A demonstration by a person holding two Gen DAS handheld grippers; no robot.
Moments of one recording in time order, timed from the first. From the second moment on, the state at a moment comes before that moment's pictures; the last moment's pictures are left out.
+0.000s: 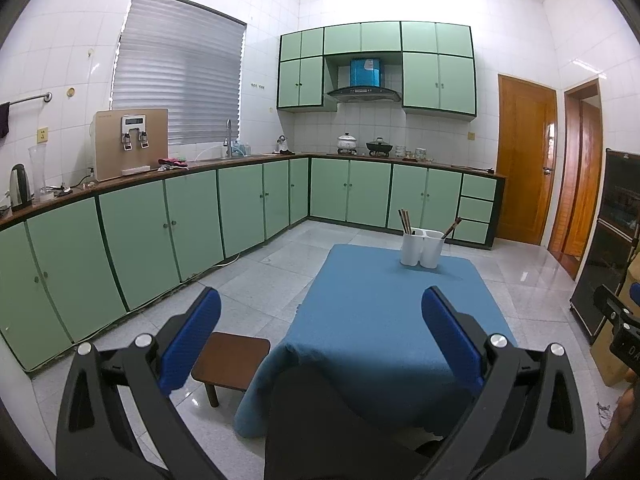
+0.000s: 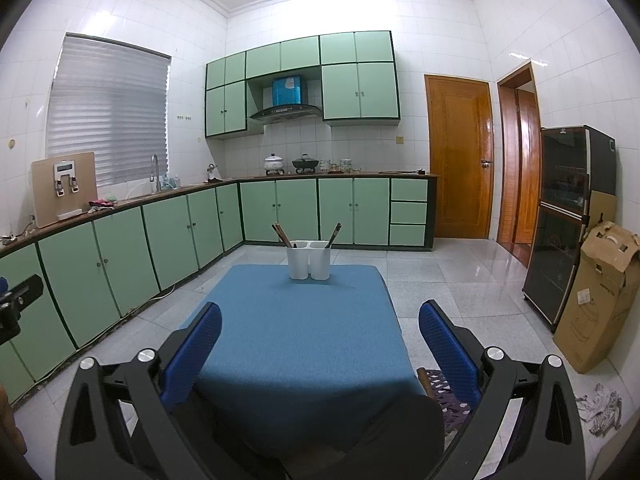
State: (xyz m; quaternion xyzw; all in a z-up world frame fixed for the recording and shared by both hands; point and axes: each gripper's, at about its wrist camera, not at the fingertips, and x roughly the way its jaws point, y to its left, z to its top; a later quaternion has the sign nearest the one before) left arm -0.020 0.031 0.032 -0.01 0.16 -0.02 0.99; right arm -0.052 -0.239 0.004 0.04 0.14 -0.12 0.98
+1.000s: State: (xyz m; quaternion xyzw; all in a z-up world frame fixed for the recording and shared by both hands) left arm -0.020 0.030 0.034 -0.01 0.16 -0.02 0.99; right arm -0.052 -0.240 0.004 0.04 0.14 -0.12 0.98
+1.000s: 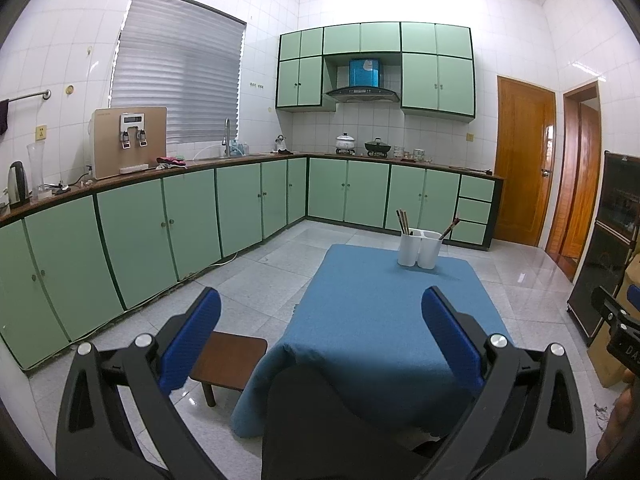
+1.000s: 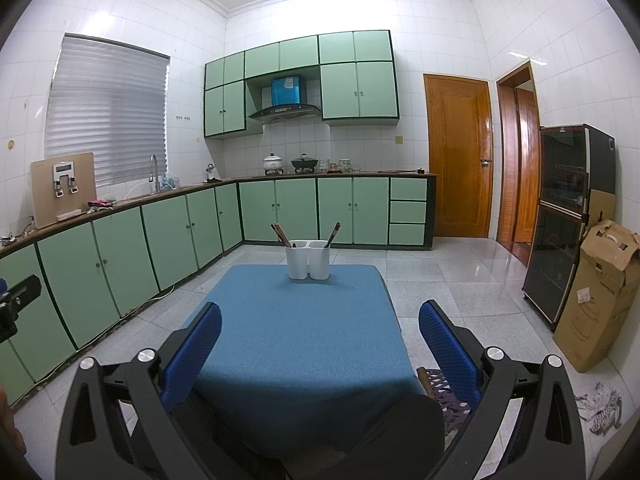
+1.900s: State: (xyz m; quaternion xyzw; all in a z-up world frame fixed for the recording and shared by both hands) left arm -0.021 0.029 0.033 -0.01 0.16 -0.02 0.99; right arm -0.051 -0.240 0.004 0.04 0.14 -0.12 0.98
